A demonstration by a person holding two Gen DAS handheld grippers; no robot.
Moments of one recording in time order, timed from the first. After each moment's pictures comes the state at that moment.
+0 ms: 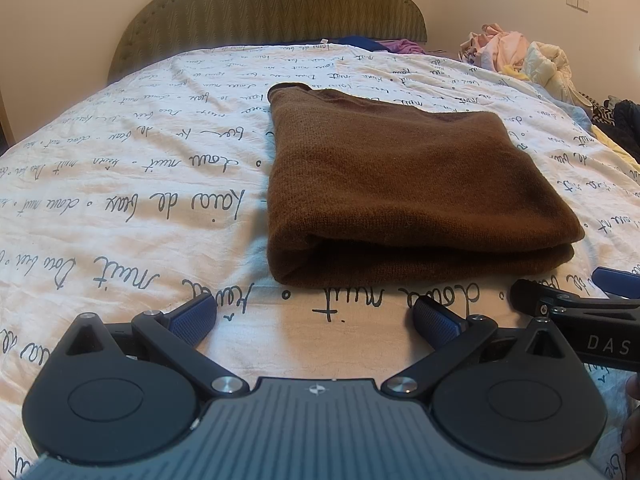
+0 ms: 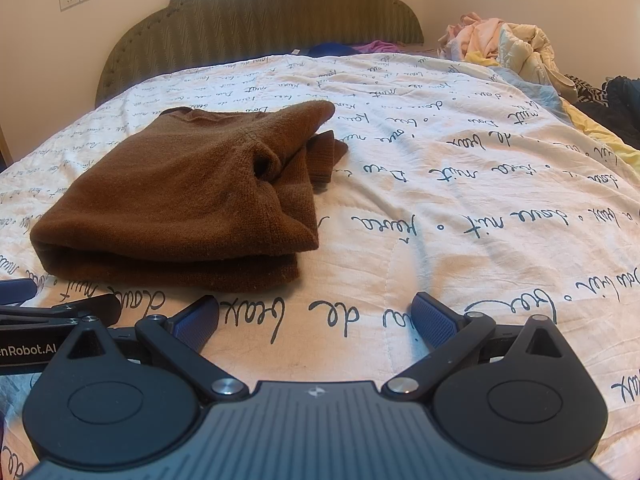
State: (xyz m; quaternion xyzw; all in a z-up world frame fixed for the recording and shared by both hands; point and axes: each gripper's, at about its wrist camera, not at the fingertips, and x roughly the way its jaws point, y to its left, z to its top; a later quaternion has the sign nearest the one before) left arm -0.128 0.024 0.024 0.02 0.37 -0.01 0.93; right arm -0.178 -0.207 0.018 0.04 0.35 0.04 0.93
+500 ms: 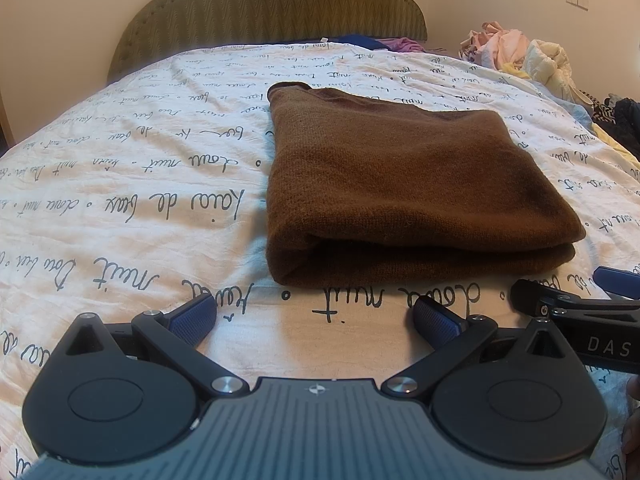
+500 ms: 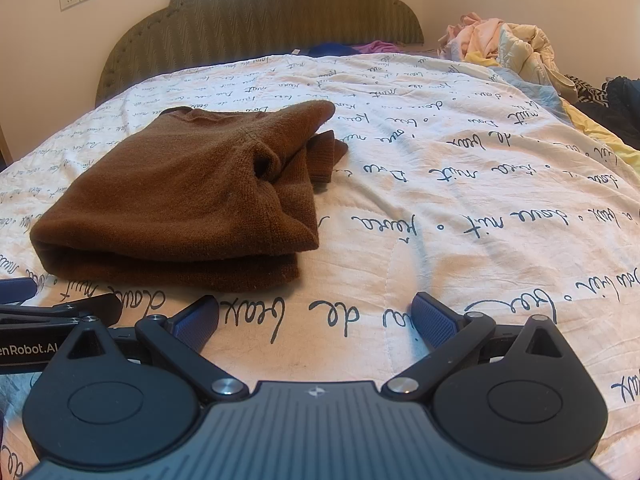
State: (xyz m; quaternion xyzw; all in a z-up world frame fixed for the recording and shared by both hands) left arm -0.128 0.023 0.023 0.02 0.37 -0.01 0.93; right arm -0.178 -0.207 0.018 0.04 0.35 0.04 0.93
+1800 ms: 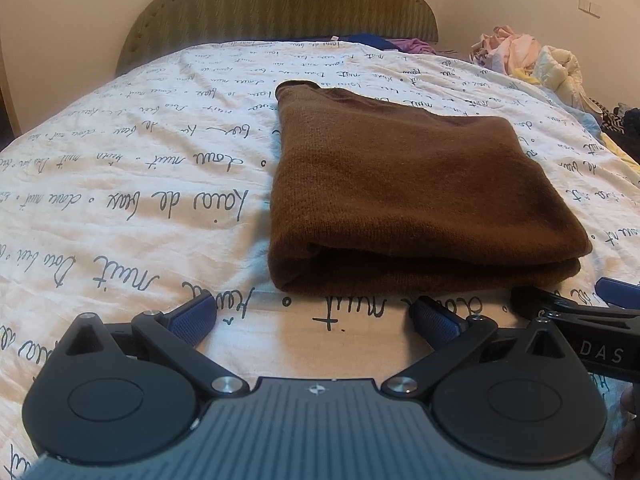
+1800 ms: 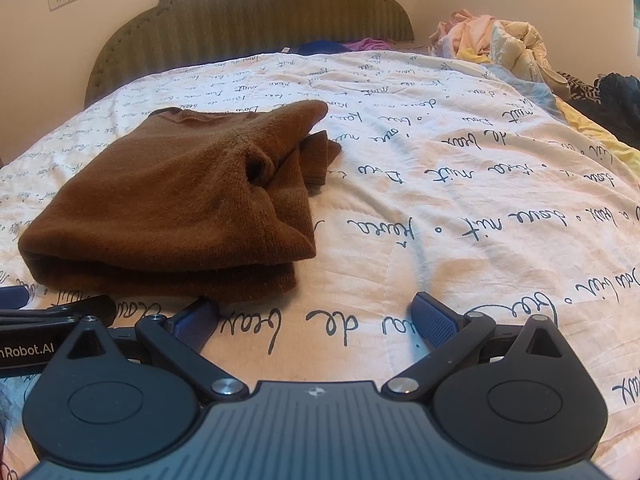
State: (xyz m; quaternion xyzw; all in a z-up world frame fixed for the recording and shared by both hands) left arm -0.121 0.024 0.025 0.01 0.37 0.00 0.93; right arm -0.172 -0.205 0.017 0.04 0.36 0.02 0.93
